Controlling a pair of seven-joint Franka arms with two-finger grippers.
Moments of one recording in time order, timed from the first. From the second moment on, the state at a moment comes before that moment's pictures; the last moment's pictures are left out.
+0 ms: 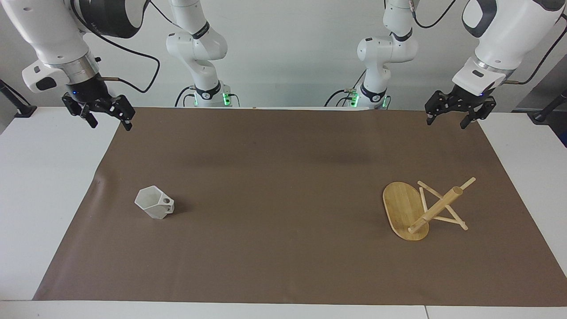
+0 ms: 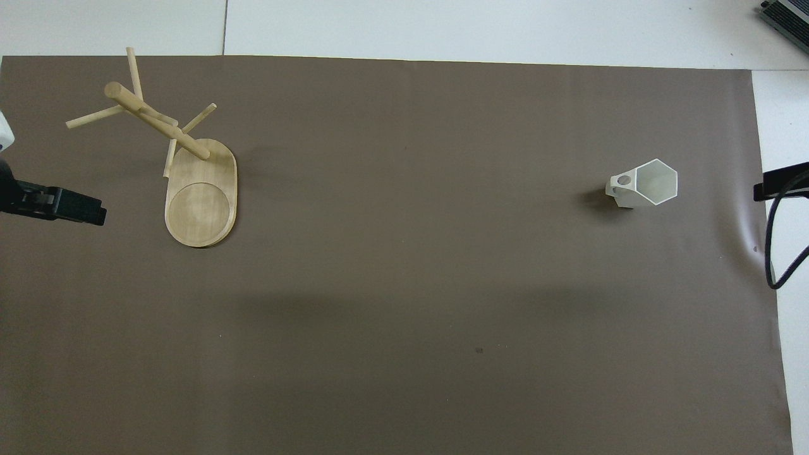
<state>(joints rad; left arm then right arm) -0.02 -0.04 -0.04 -1.63 -0.02 1.59 0.13 -0.06 0.02 -0.10 -1.57 -0.02 1.64 -0.07</state>
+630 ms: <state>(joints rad) -0.02 -0.04 -0.04 -1.63 -0.02 1.59 0.13 -0.06 0.03 -0.10 -1.60 -0.02 1.73 -0.07</state>
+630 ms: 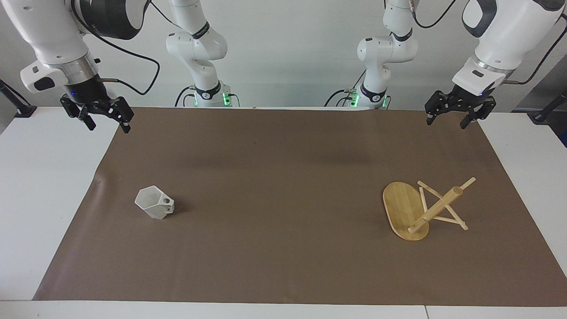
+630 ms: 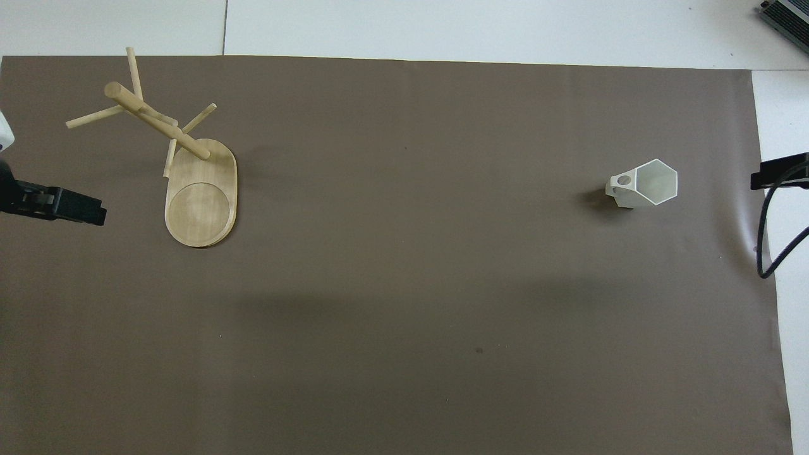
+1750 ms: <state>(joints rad) -0.02 -0.04 -0.04 -1.63 -0.02 1.59 0.13 -0.06 0.19 -0.10 -1.70 -0.02 2.00 -0.07</state>
